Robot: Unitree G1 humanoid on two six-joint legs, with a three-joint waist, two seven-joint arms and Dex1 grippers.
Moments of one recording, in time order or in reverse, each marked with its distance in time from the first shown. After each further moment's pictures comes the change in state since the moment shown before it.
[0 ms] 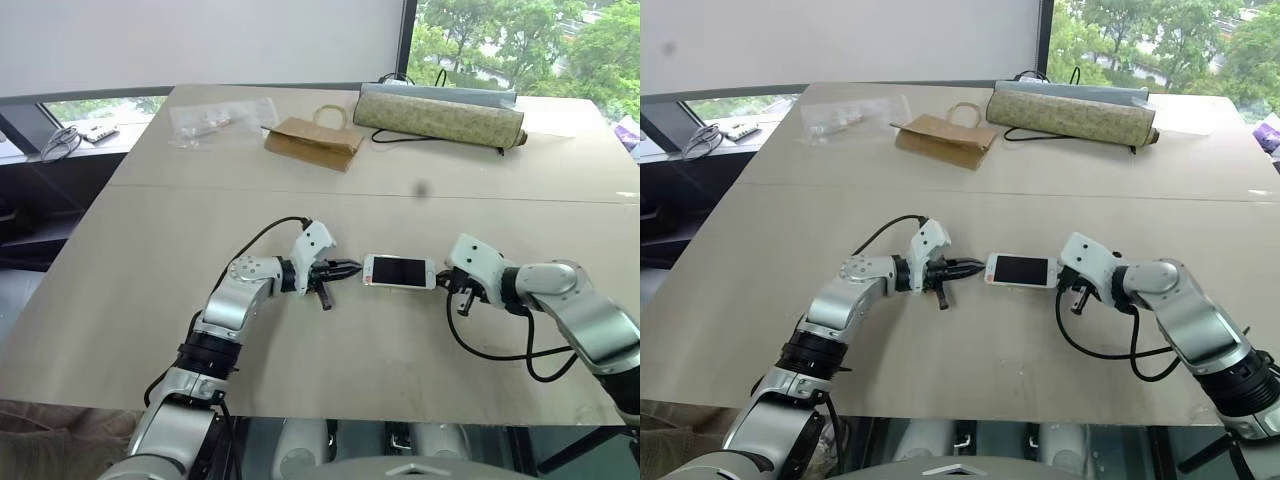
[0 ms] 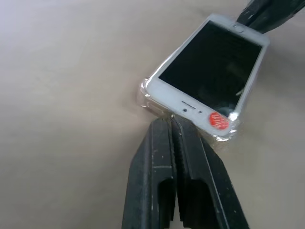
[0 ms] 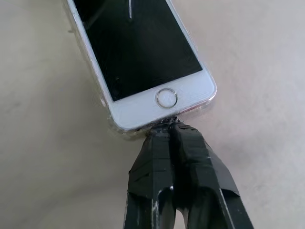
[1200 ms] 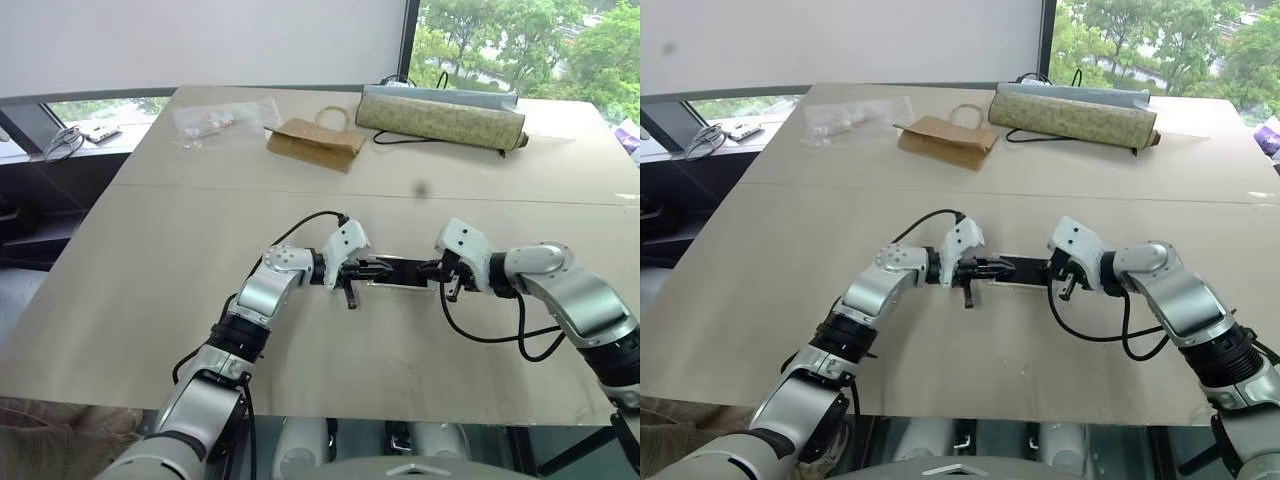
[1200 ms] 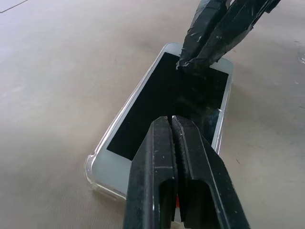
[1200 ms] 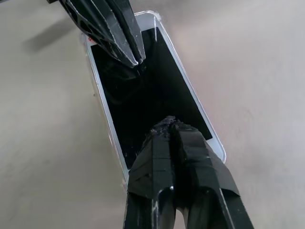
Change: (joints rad) left arm -0.107 -0.089 -0.136 0.105 0.096 -0.084 0.003; right arm -0.168 0.059 0.075 0.164 0.063 -0.021 0.068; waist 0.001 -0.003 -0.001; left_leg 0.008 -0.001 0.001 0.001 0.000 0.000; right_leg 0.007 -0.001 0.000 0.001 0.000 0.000
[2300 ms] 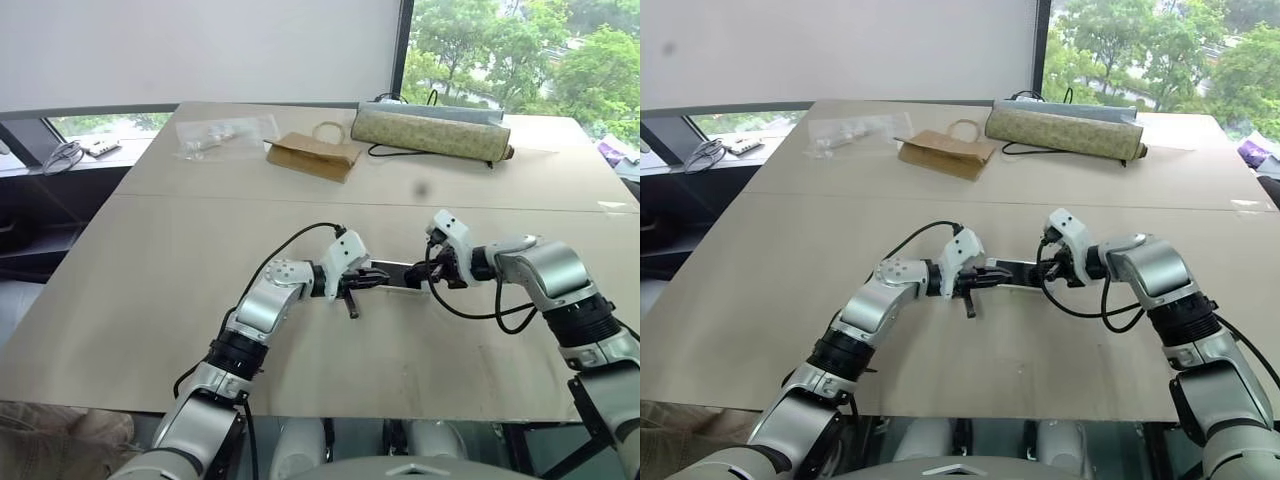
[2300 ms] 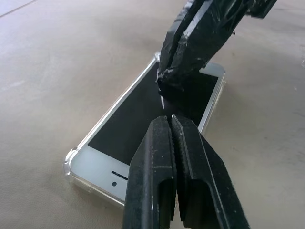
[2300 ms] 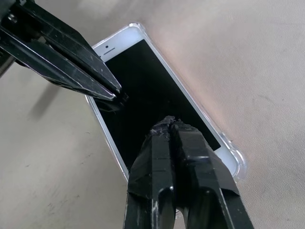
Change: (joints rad) left arm 0.076 -0.002 -0.003 -0.089 0.008 0.064 0.071; right arm -0.132 0.175 -0.038 0.281 0.097 0.264 0.016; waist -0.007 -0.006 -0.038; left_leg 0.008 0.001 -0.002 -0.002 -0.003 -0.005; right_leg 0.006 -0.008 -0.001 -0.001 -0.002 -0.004
